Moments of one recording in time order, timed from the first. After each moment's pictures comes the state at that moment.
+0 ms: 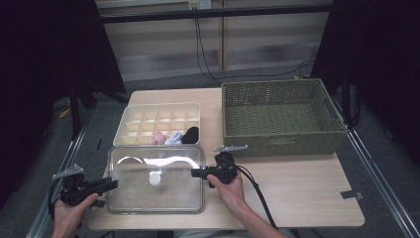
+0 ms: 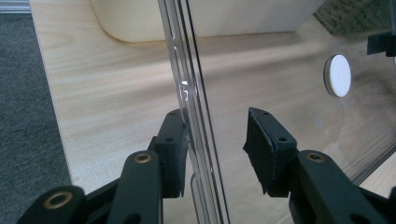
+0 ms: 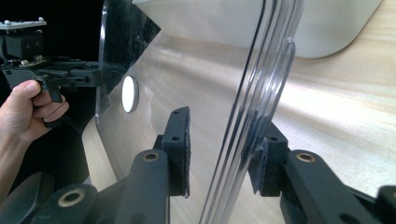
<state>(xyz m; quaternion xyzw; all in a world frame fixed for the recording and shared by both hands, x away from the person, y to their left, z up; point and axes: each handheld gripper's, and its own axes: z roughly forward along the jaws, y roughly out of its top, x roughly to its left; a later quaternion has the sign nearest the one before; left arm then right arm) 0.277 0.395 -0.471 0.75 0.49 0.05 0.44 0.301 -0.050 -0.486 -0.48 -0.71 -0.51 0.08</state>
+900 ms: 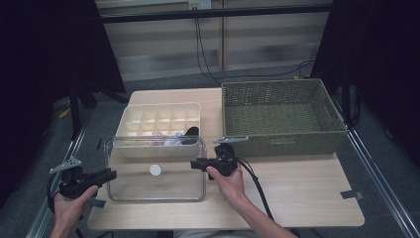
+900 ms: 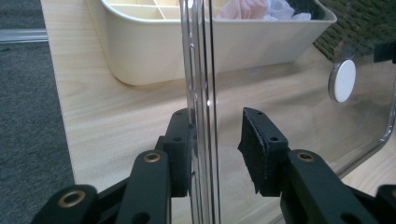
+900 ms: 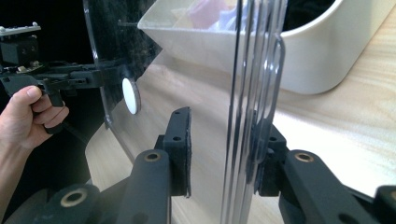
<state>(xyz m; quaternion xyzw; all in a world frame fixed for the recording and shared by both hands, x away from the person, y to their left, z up) 0.286 0.389 -0.452 0.74 0.48 0.09 0.46 0.313 -0.051 -0.462 -0.48 -0.71 -0.51 0.06</state>
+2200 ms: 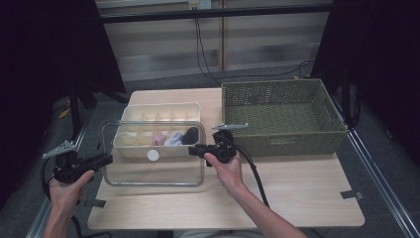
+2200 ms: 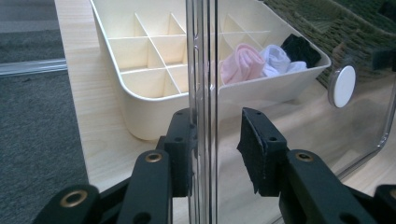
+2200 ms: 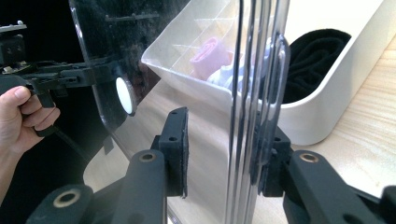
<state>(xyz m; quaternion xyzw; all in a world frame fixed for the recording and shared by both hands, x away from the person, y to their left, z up) 0.310 0.386 -0.415 0.74 0.47 0.13 0.47 0.334 -0.049 -0.431 -0.47 -0.71 -0.52 0.04</state>
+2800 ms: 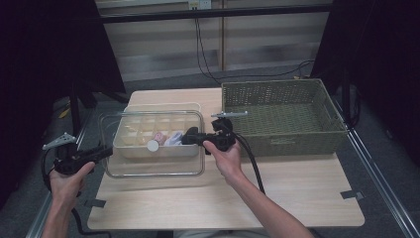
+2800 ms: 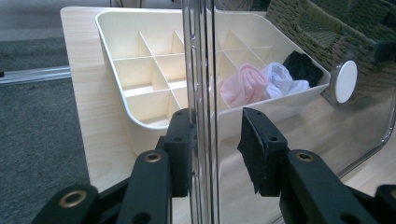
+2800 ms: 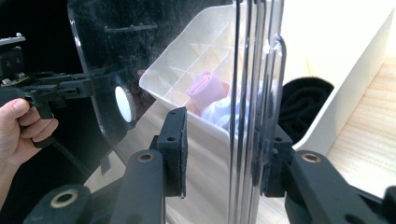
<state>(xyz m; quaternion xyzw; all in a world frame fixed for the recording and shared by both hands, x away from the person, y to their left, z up) 0.325 0.384 -0.401 0.73 0.47 0.14 0.47 0.357 -0.049 -0.408 -0.47 -0.70 -0.53 0.02</state>
